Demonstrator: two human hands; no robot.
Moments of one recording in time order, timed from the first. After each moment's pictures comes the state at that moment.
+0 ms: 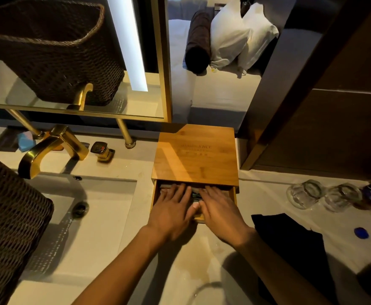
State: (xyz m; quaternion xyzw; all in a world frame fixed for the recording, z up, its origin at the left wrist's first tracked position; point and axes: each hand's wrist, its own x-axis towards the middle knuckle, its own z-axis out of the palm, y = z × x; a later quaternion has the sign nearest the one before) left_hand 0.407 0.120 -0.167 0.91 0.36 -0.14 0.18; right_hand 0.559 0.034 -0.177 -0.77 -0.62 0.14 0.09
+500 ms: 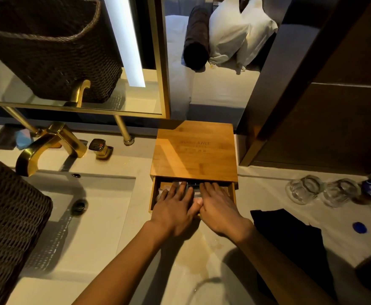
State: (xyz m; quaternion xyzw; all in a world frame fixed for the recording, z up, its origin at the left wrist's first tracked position) left_hand 0.416 0.119 -0.180 0.90 0.36 -0.16 0.20; right_hand 0.560 0.041 -0.181 -0.76 -0.62 0.18 0.02
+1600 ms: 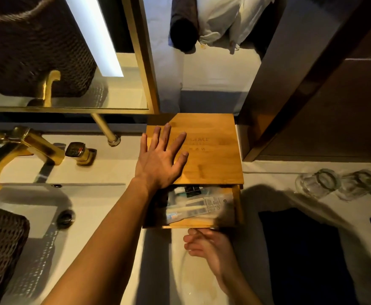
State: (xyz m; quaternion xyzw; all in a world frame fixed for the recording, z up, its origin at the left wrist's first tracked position) left_hand 0.461 0.247 -0.189 0.93 0.37 0.03 0.08; right_hand 0.496 0.011 -0.209 -0.64 -0.01 0.57 0.52
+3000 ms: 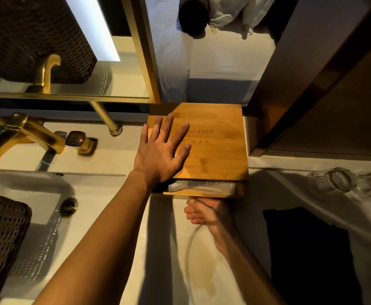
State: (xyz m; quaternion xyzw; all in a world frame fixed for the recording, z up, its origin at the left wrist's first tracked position) left_hand 0.463 0.251 -0.196 0.92 0.37 0.05 0.08; right_hand 0.532 0.063 -0.212 -0.67 -0.11 0.54 0.50
